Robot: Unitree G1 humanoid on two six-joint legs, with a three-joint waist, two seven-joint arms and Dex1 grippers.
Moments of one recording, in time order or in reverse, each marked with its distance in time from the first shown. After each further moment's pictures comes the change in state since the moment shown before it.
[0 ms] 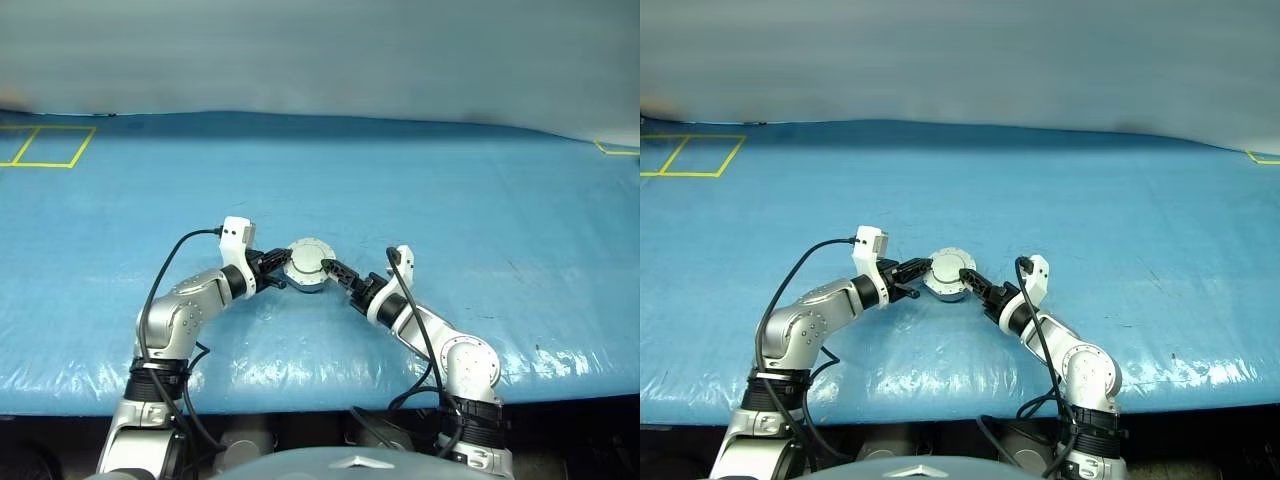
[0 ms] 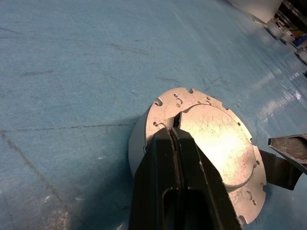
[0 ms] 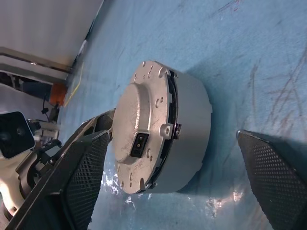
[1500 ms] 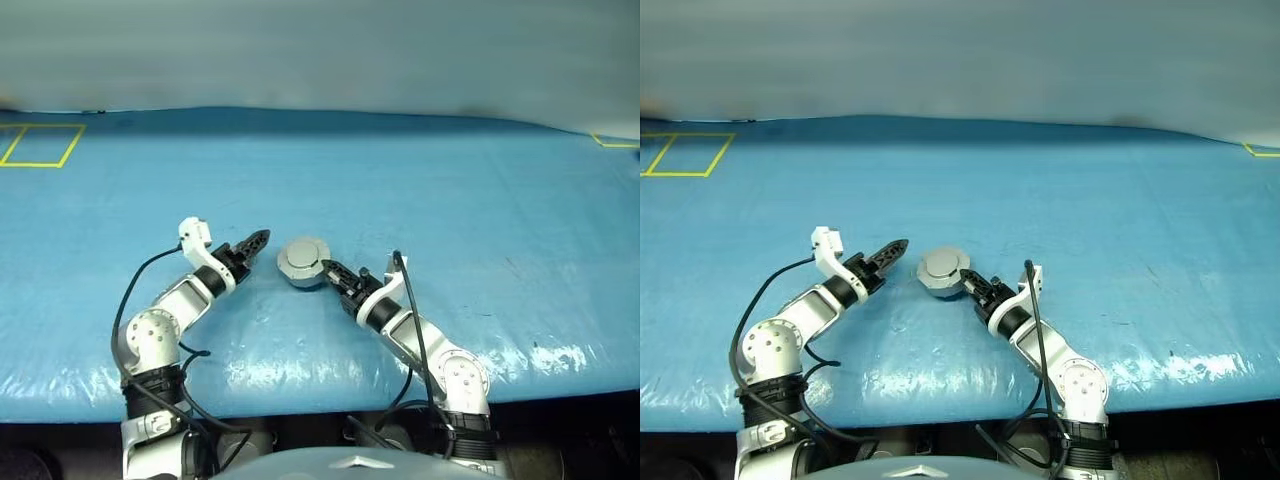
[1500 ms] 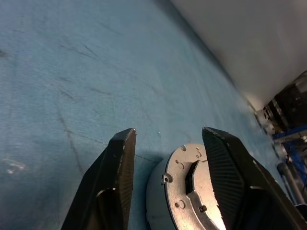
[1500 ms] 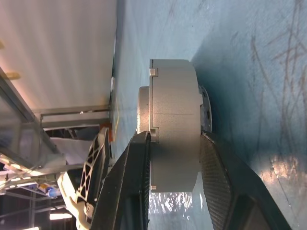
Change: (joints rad) left arm 0.083 -0.214 0.439 -0.063 -0.350 0.126 0.243; right arm 0.082 -0.003 0.090 0.030 0.467 -0.243 -0.253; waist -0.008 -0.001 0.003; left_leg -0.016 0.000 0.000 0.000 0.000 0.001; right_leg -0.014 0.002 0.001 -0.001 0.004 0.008
